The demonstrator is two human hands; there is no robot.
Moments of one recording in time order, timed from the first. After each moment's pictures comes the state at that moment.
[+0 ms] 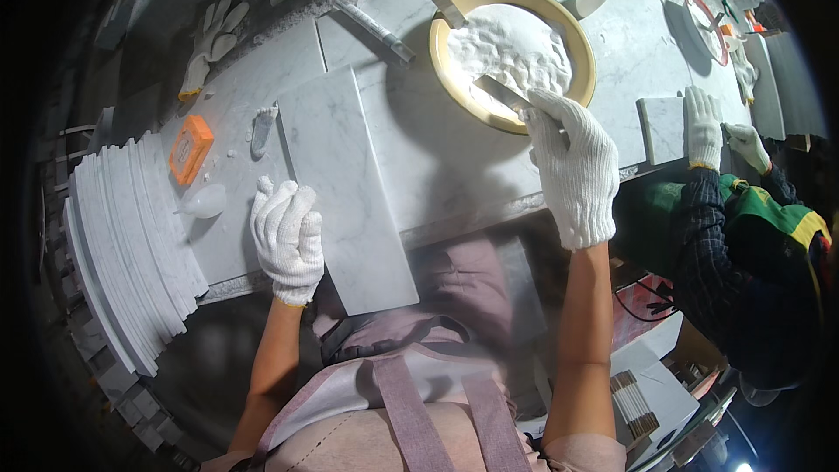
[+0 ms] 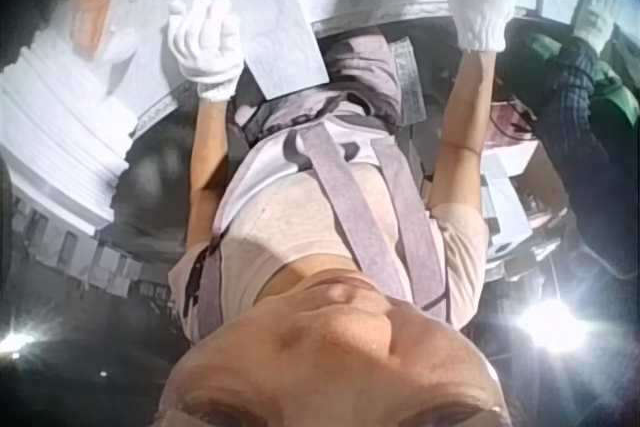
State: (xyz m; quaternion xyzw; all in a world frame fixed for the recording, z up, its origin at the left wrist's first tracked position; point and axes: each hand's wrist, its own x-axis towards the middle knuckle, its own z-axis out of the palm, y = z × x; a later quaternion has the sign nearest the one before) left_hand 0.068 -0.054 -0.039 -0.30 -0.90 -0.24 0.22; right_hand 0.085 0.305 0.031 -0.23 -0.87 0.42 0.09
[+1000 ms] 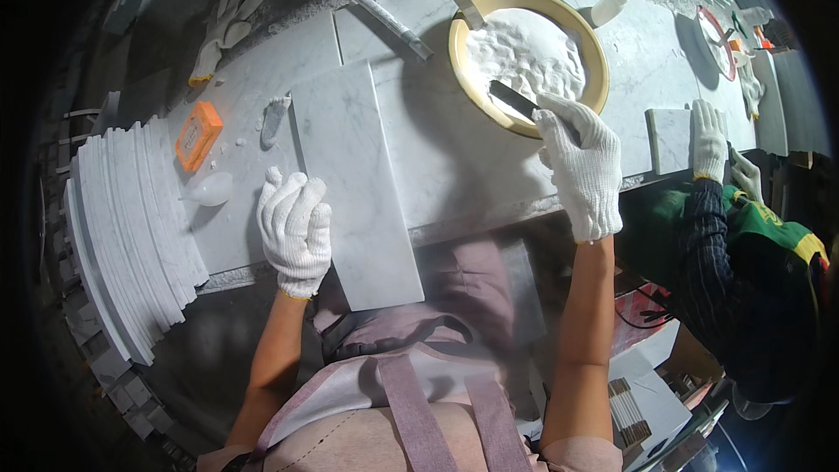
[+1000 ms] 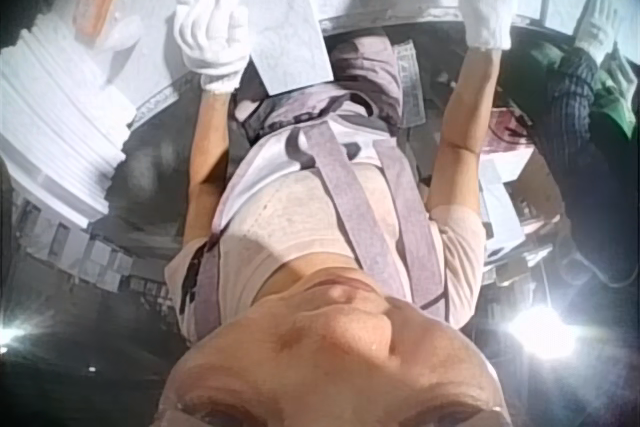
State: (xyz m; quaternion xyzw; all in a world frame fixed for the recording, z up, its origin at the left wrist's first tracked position) left_hand 0.069 -0.054 -0.039 -0.29 -0.90 -0.24 0.22; right_hand 0.078 0.308 0.028 -0.31 -0.81 0.50 0.03
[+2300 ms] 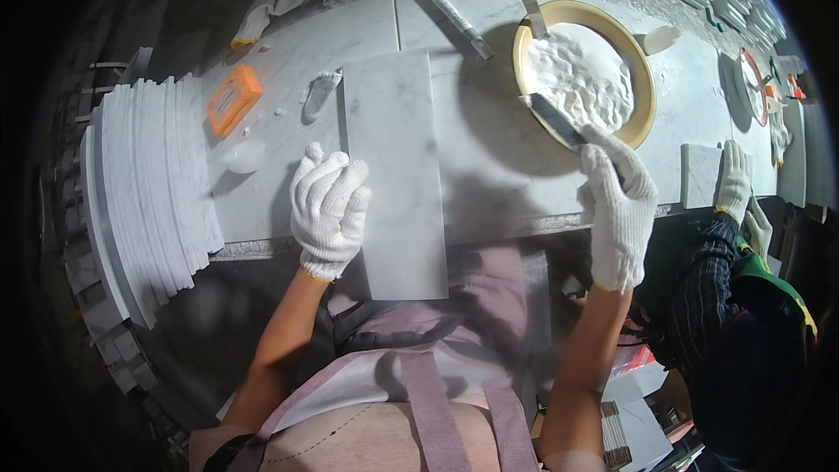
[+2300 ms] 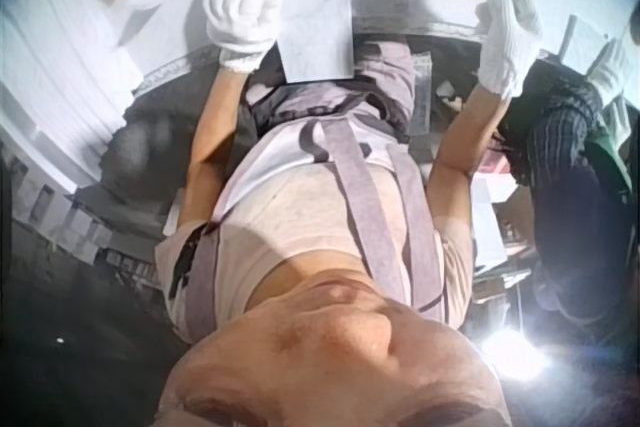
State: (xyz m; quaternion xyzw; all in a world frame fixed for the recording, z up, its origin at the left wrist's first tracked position) left_hand 0.068 -0.053 -0.040 -0.28 -0.90 -0.24 0.24; right_hand 0.093 0.281 0.047 -0.33 -0.74 0.59 0.06
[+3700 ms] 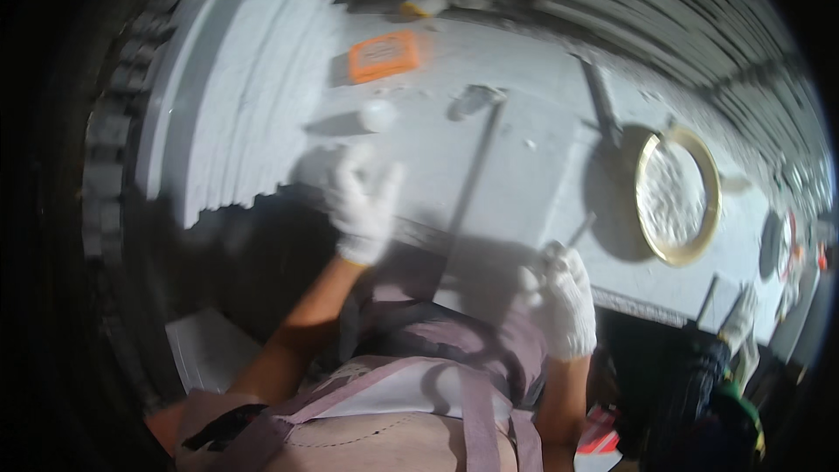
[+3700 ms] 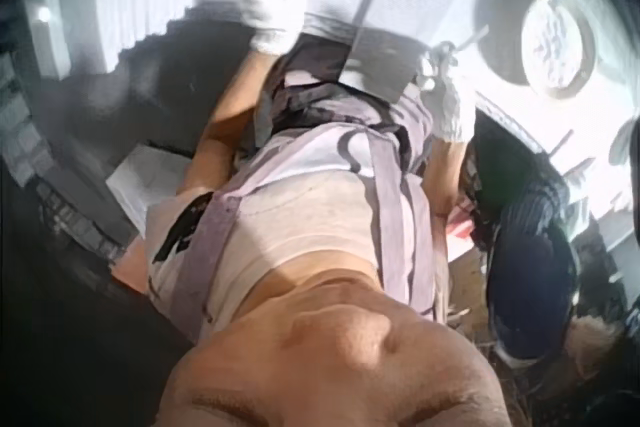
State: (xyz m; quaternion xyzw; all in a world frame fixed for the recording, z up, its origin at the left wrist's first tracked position) left_hand 0.099 -0.112 -0.028 0.08 -0.91 -0.24 0.33; right_hand 0.139 0.194 -0.014 -0.20 -0.35 0.89 -0.21
